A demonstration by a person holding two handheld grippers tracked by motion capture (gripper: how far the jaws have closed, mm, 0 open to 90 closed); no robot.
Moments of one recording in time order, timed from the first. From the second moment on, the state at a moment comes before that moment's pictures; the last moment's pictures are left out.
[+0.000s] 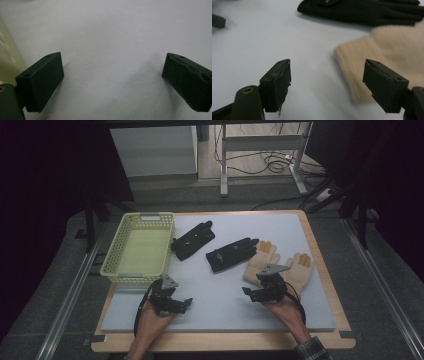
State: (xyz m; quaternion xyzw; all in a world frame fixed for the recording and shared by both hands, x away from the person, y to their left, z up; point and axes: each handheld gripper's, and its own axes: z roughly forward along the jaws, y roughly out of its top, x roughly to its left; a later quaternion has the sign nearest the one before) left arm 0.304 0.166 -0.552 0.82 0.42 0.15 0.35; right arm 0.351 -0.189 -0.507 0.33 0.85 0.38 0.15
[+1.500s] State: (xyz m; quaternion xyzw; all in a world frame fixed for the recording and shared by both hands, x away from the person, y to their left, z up) left arm 0.304 0.166 -0.552 0.82 0.42 0.15 0.35; right arm 0.509 -0.006 -0.517 0.33 0.85 0.38 0.15
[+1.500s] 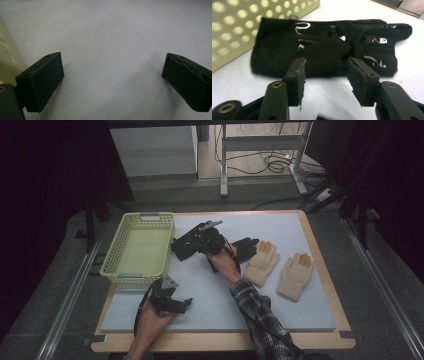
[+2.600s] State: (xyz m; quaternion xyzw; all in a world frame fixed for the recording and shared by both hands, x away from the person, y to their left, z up) left arm 0.304 0.166 -0.552 0.82 0.42 0.15 0.35; right arm 0.494 -0.011 -0.483 0.30 0.86 0.38 0.17
